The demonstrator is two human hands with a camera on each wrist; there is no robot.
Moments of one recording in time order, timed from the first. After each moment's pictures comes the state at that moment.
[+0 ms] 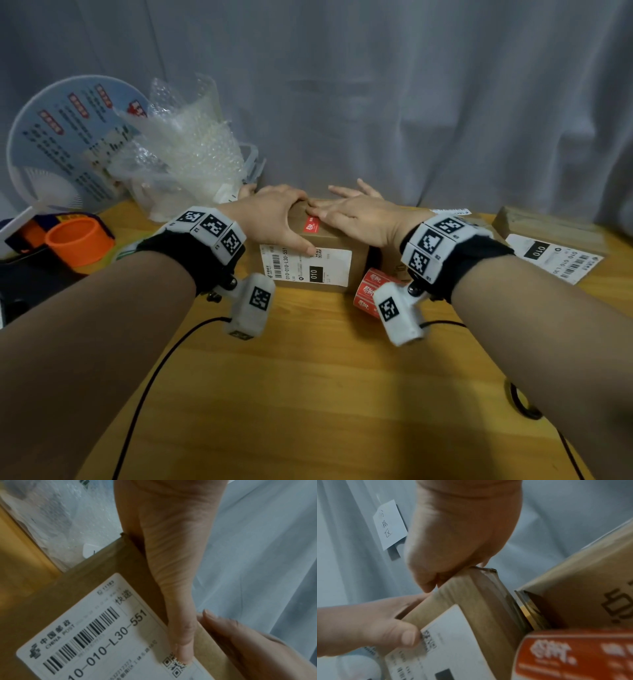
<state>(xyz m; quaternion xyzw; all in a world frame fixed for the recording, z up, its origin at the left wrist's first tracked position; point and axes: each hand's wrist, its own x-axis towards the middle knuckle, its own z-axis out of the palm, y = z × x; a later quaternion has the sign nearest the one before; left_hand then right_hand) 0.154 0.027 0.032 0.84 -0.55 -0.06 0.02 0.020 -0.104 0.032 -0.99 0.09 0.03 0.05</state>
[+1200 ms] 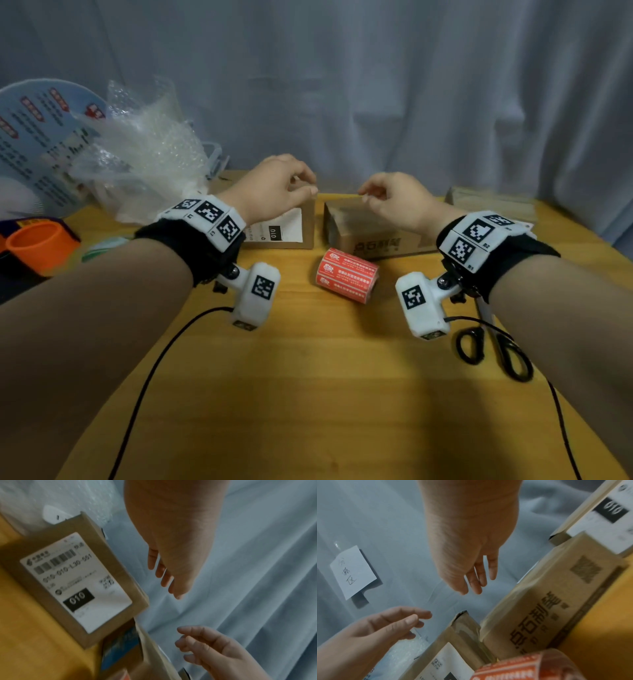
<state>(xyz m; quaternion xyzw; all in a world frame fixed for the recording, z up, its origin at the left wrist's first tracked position) 0.094 0.007 0.049 0.76 -0.60 0.01 0.25 -0.076 -0.136 0.035 -0.92 0.28 -0.18 0.18</state>
